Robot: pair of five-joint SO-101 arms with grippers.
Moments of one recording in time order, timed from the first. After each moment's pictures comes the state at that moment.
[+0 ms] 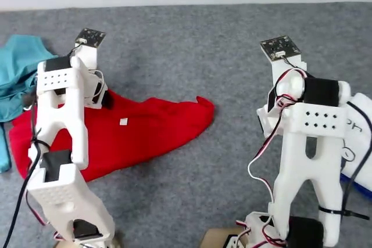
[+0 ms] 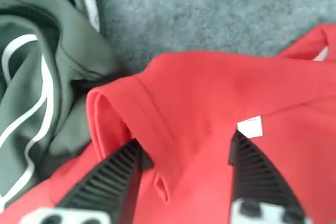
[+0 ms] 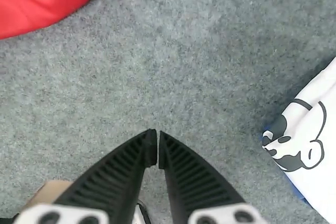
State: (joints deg) left arm -13.7 19.5 -4.6 78.2 -18.4; right arm 3.9 -19.4 5.2 100.6 21.0
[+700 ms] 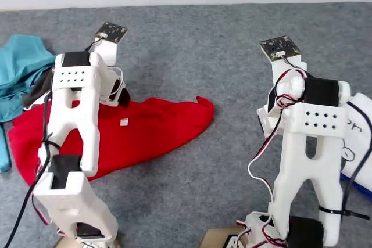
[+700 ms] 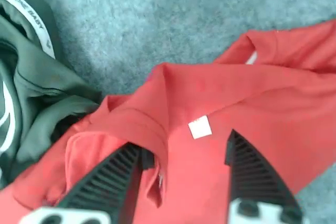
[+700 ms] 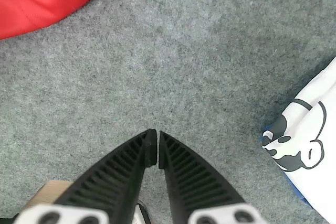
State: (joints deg) left arm -6.4 15.0 -5.9 83.6 -15.1; right arm 3.9 -19.4 5.2 100.6 21.0
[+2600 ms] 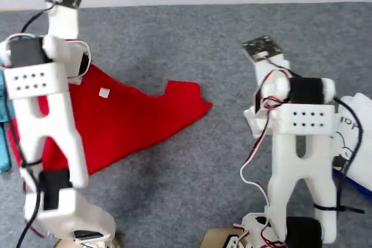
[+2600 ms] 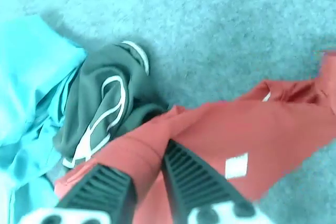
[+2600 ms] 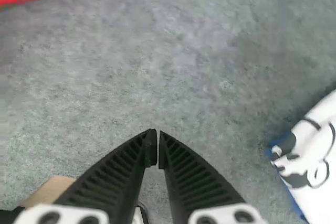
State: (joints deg) left arm -13.2 4.1 -28.0 99.0 -15.2; right arm -3.8 -19.4 5.2 100.1 21.0
